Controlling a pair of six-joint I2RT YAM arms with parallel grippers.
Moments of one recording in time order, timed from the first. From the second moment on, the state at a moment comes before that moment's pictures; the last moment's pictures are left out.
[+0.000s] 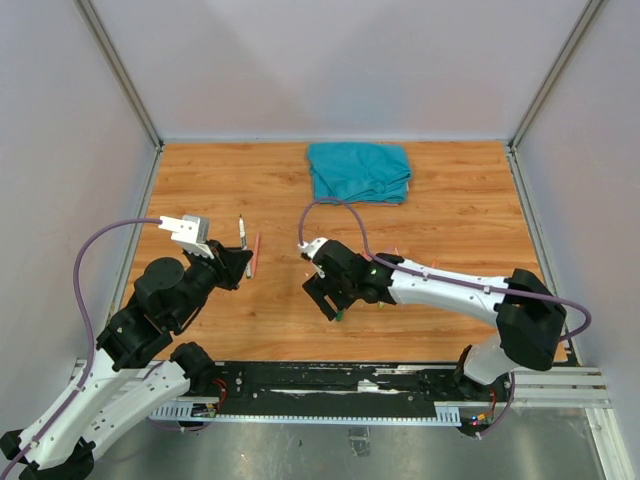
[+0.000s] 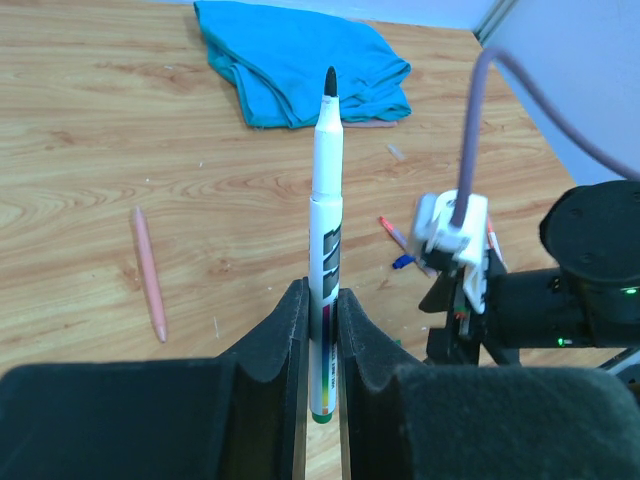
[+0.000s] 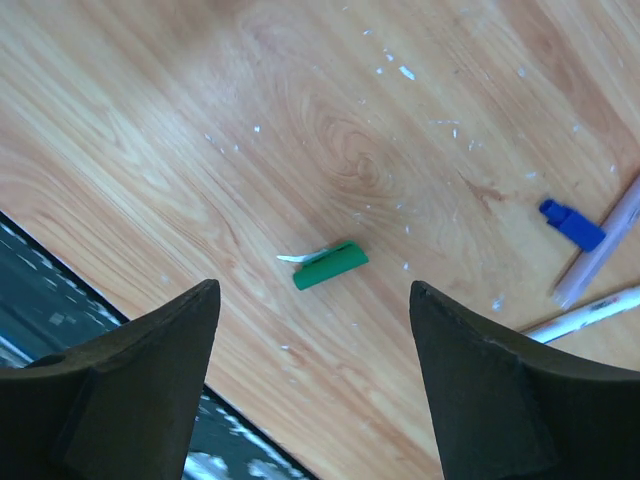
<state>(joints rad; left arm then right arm) -0.70 0.45 0.76 -0.48 -0.26 -0.41 1.06 1.55 1.05 -0.53 0.09 0.14</state>
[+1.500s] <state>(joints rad) -0.70 0.45 0.76 -0.48 -0.26 -0.41 1.06 1.65 1.06 -0.71 0.27 1.18</state>
